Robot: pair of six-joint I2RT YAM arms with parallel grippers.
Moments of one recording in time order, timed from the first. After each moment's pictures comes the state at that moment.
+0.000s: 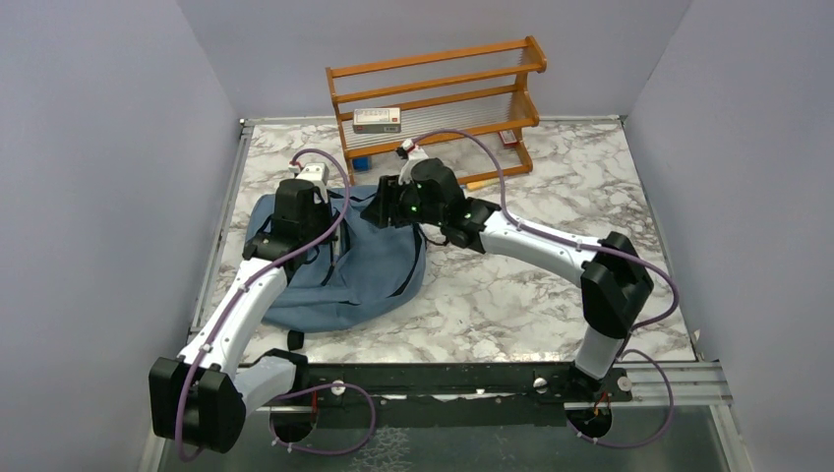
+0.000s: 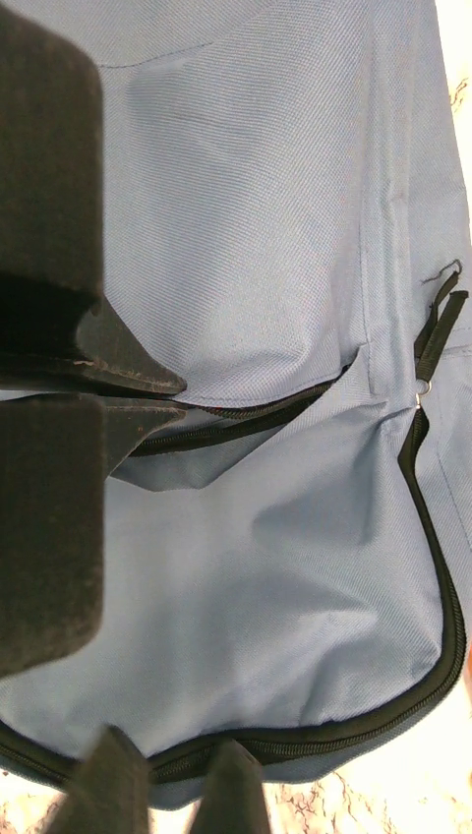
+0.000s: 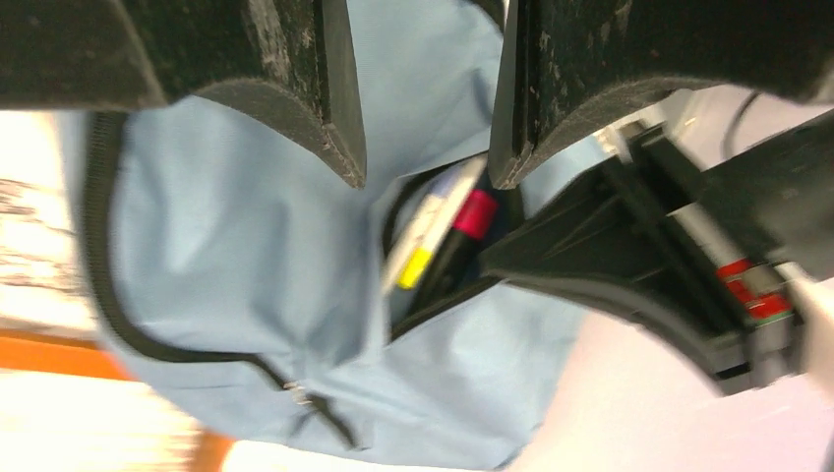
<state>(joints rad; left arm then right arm) -0.24 1.07 0.83 -0.39 -0.03 -0.20 0.88 1.79 1.39 0.05 -0.12 0.59</state>
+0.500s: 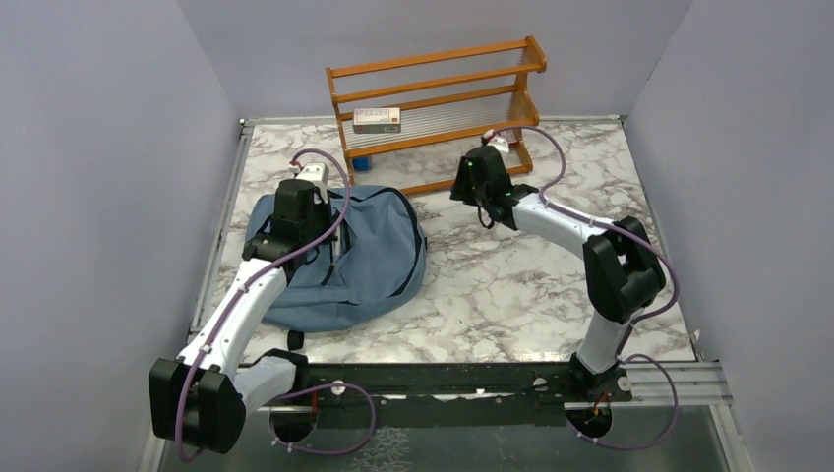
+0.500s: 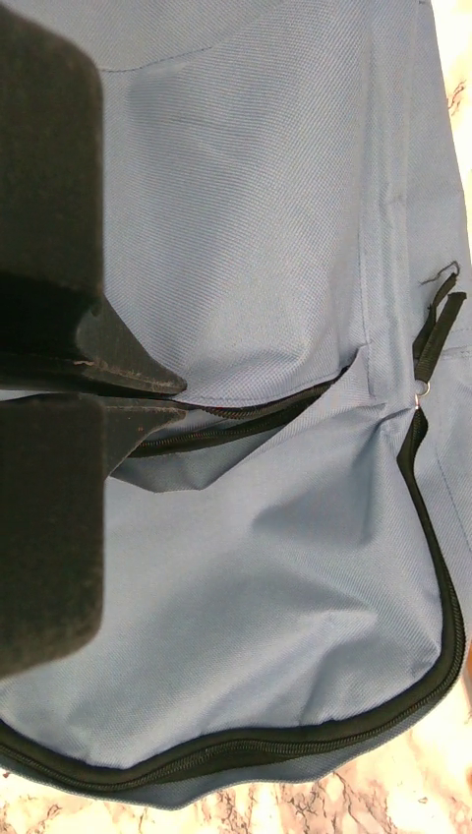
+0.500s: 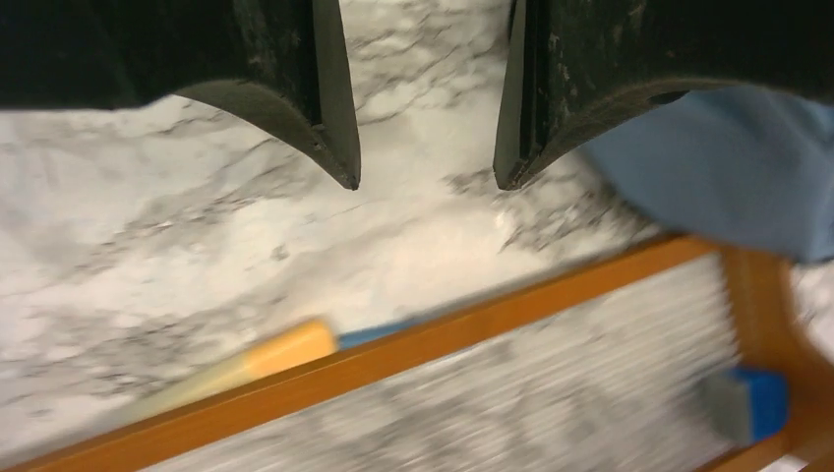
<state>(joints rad) -0.24 1.07 0.84 -0.39 -0.03 -0.20 0.59 1.79 1.24 -0.08 0.28 0.55</state>
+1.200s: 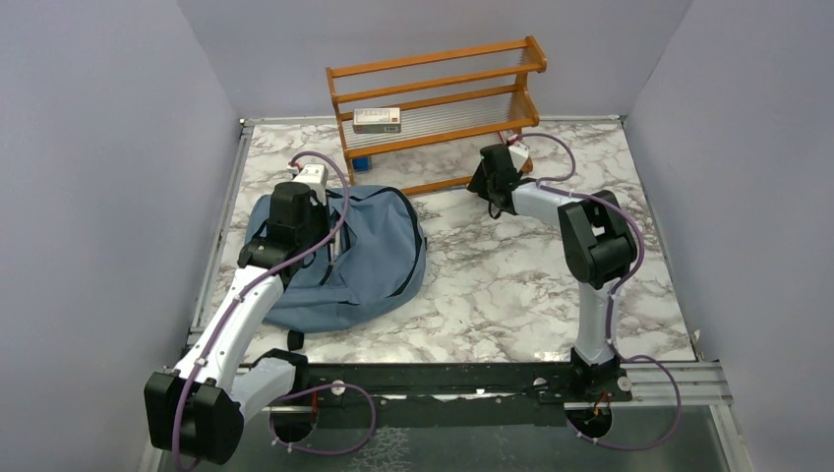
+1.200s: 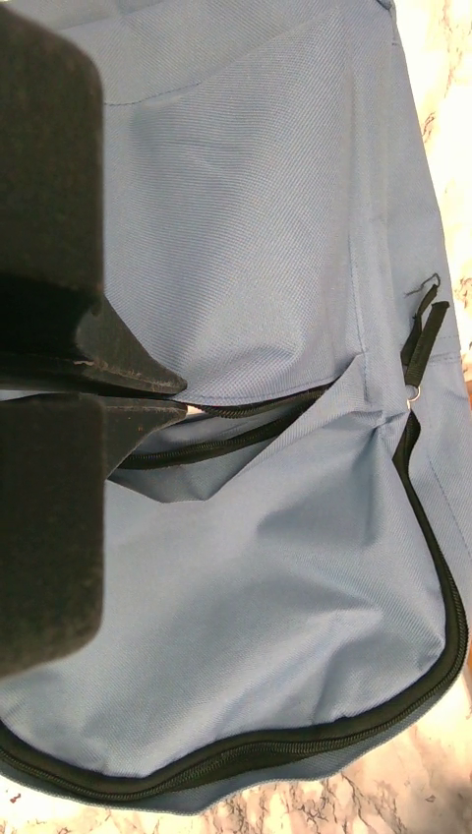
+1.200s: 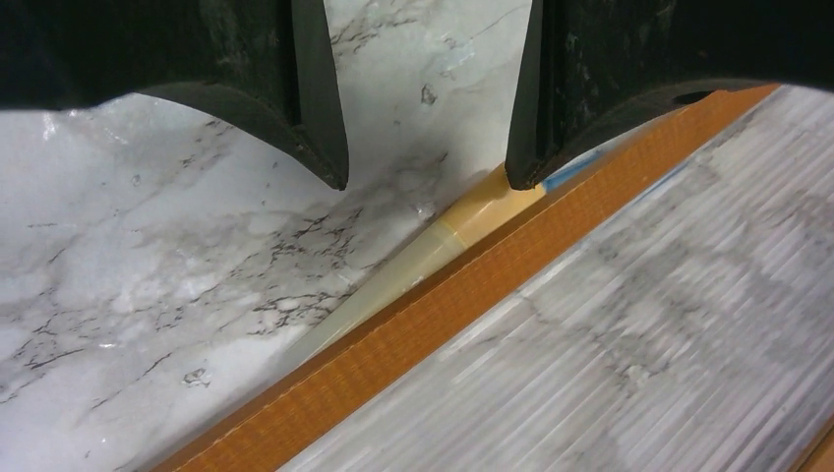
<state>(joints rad) -0.24 1.02 0.83 -0.40 -0.03 -0.14 0.39 2.06 1.34 -0.01 0.34 0.69</state>
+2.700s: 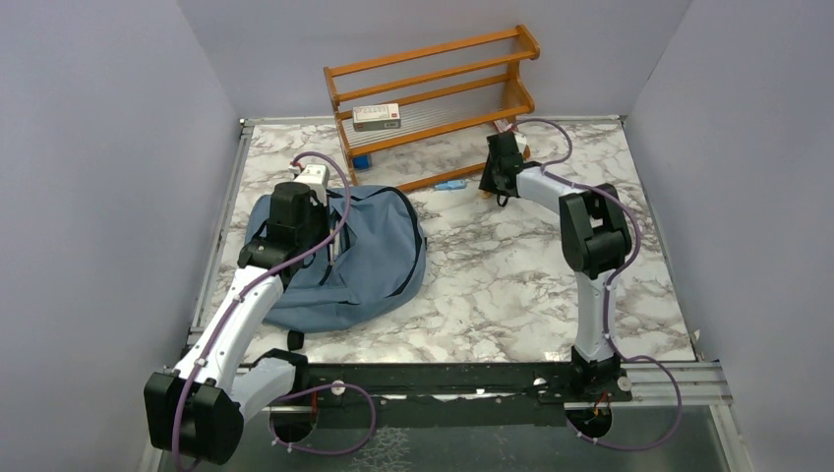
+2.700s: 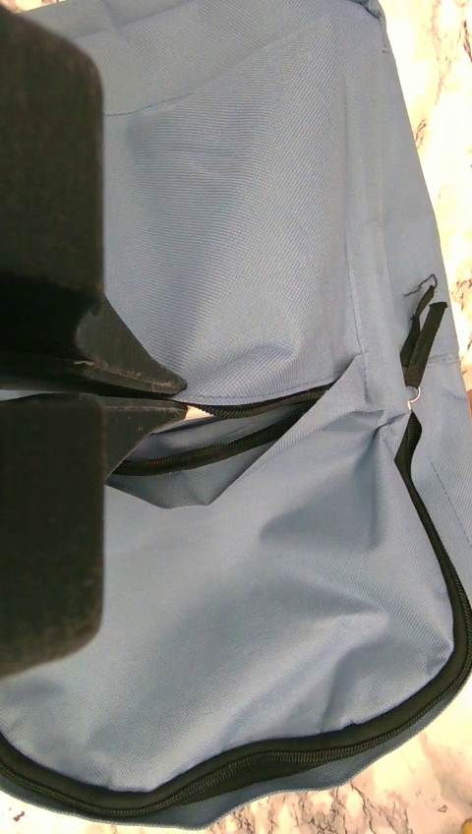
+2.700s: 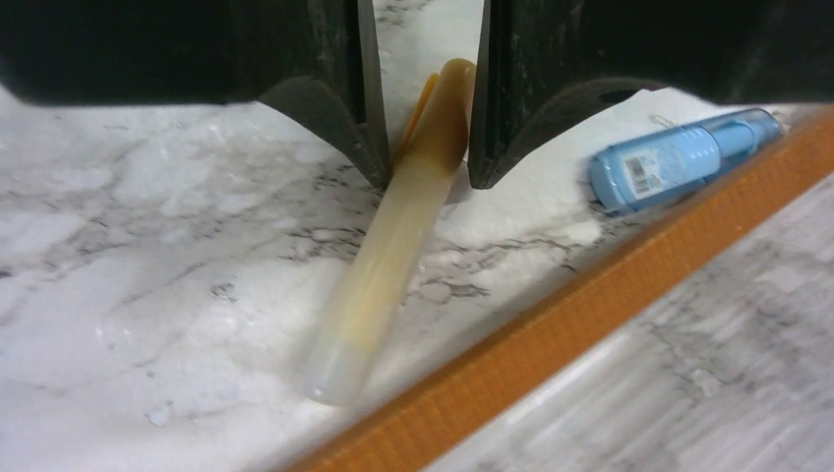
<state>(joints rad) -0.24 1.02 0.83 -0.40 -0.03 -0.11 0.33 2.18 1.55 -0.20 0.26 0.49</state>
